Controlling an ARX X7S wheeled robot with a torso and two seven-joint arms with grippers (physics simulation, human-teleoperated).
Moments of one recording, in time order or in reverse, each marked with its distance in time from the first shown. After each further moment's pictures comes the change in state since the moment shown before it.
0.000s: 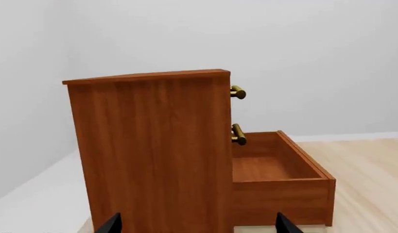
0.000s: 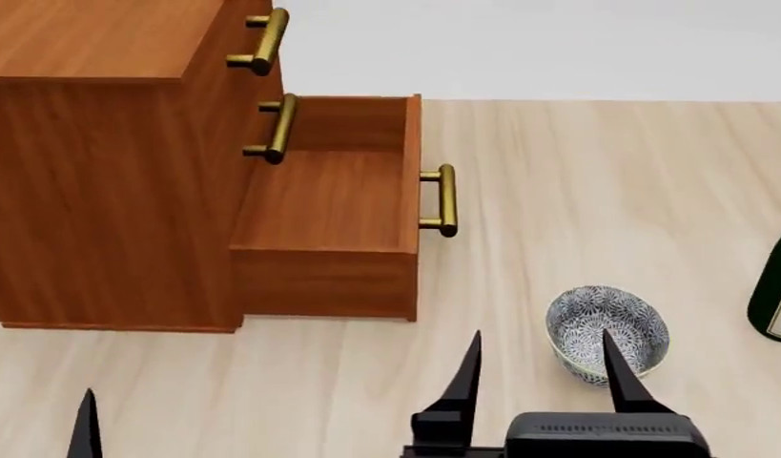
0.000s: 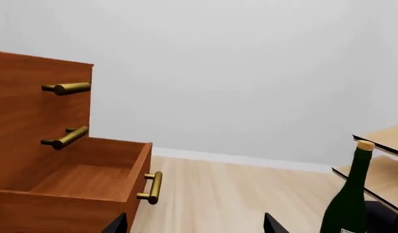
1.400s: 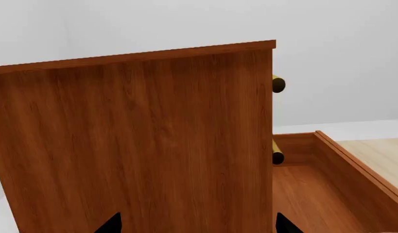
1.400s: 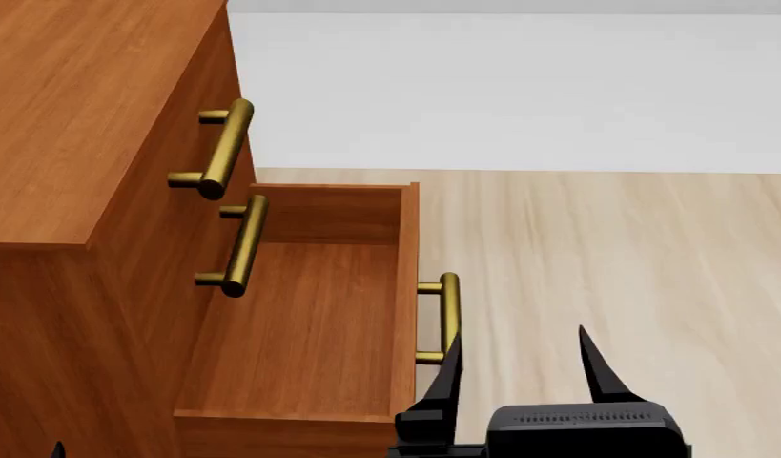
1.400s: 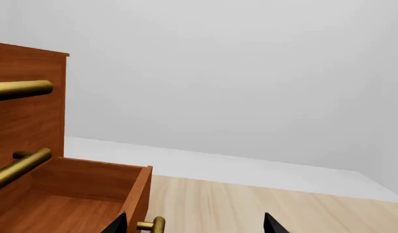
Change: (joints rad) left arm 0.154 -0.060 -0.029 0.029 -0.013 0.066 -0.042; right arm 0.033 0.025 -0.049 0.048 0.036 -0.014 0.014
